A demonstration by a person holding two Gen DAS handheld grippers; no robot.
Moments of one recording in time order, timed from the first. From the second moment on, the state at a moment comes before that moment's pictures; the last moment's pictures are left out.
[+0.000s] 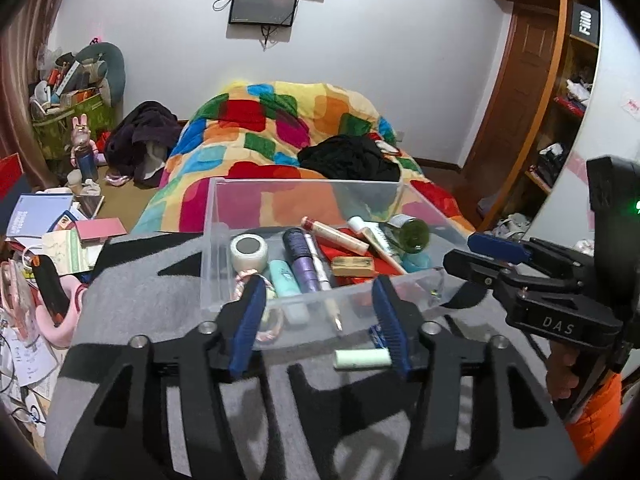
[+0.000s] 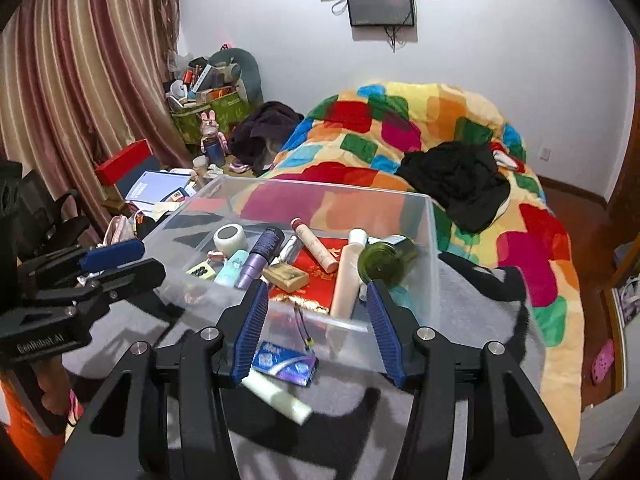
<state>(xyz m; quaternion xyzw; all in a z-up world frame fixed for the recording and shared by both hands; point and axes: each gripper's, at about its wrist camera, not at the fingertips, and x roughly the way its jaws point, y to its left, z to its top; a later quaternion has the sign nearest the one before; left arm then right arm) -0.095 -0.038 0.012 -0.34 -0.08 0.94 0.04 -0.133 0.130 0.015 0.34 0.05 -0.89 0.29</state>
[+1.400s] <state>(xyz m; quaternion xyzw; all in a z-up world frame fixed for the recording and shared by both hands) -0.086 -0.012 -0.064 -0.43 -0.08 0.90 -0.01 -0.117 0.132 -0.053 0.45 0.06 -0.85 0.26</state>
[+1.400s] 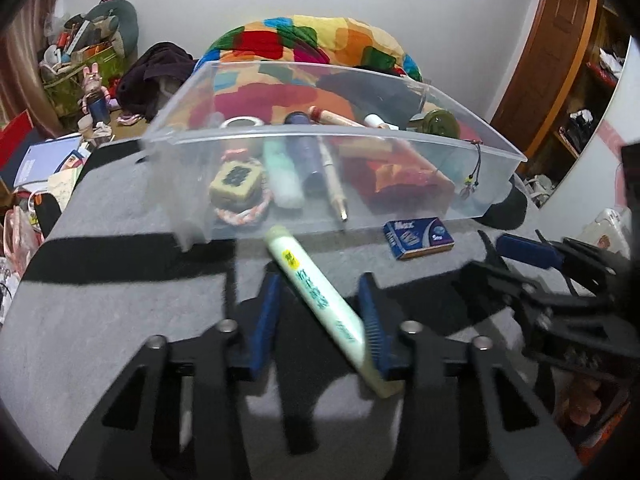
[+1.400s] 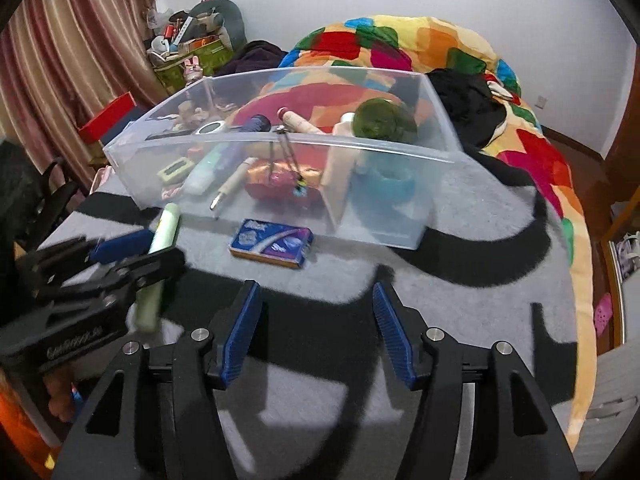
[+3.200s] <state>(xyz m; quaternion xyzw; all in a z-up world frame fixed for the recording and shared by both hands) -0.074 -0.028 0.031 -0.31 -0.11 0.94 0.05 -0.106 0.128 0.032 0.33 0.00 -0.90 0.27</state>
